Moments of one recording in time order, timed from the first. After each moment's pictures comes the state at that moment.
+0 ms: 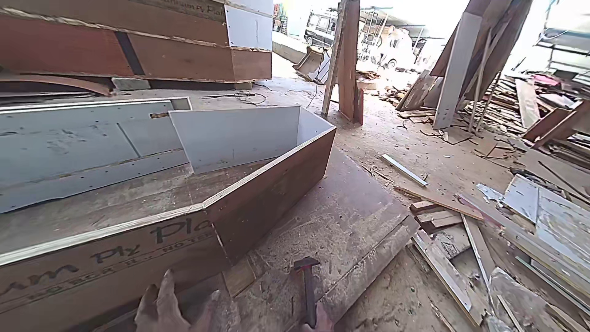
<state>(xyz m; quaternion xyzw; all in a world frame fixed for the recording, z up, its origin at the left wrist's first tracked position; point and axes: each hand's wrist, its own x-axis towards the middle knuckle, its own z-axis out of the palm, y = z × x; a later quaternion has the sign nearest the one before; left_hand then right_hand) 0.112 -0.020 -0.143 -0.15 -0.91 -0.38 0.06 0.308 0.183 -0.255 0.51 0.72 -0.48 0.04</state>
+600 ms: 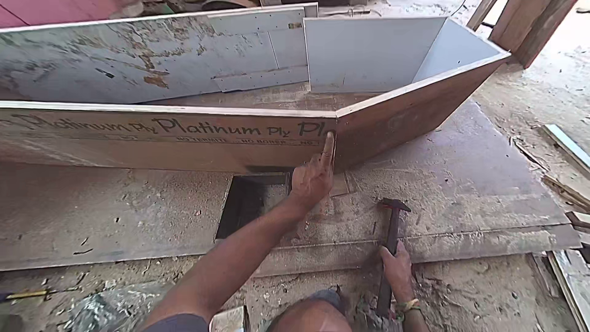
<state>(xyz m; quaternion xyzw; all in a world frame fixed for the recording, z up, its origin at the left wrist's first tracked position) 0.069 0.009 -0.110 -0.25 -0.96 -0.11 0.06 0.313 0.177 -0.273 0.50 0.69 -0.53 0.00</state>
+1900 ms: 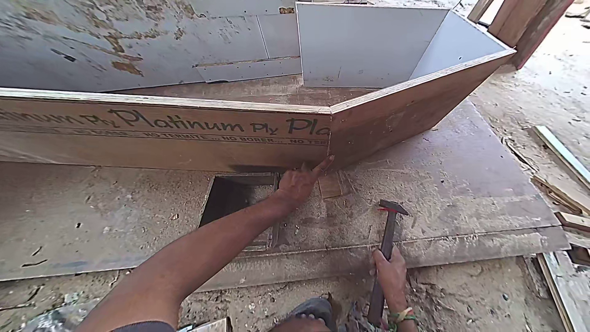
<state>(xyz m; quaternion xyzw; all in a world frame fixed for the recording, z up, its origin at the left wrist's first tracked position) 0.035 0.004 -0.158 -0.31 -0.94 0.04 -0.16 0.307 0.171 -0.272 0.52 0.68 -0.52 -0.03</state>
